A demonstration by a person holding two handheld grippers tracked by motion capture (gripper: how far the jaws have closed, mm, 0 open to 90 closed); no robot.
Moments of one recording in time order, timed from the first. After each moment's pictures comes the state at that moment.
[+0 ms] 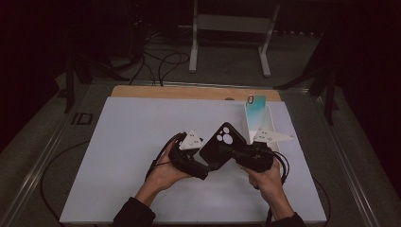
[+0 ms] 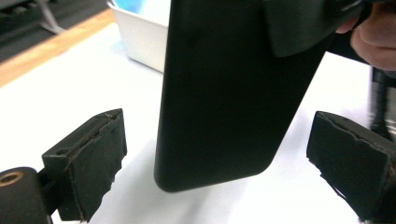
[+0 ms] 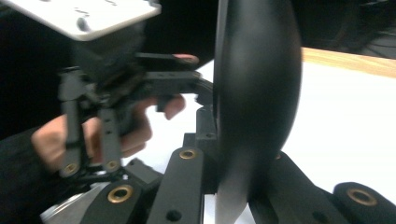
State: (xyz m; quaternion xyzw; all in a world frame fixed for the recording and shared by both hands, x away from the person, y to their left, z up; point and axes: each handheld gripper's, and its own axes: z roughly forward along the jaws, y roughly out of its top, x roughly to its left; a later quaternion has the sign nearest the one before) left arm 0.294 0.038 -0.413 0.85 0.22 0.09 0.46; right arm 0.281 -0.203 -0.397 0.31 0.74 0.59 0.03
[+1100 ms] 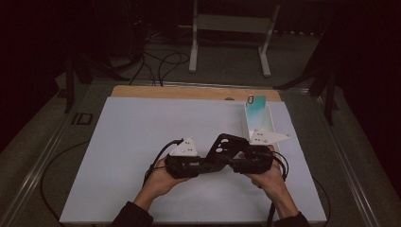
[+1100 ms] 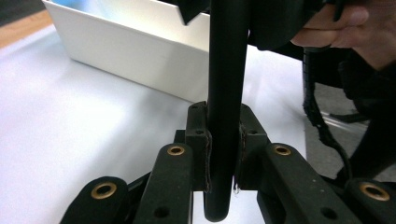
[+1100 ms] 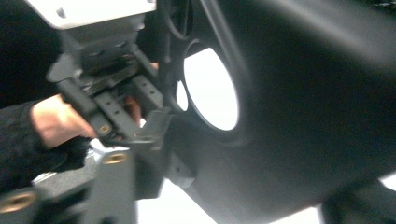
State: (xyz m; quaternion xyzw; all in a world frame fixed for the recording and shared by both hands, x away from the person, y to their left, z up) left arm 0.282 0.050 -0.424 0.85 0.17 0.03 0.50; right arm 0.279 -0.197 -0.392 0.28 0.79 0.55 0.07
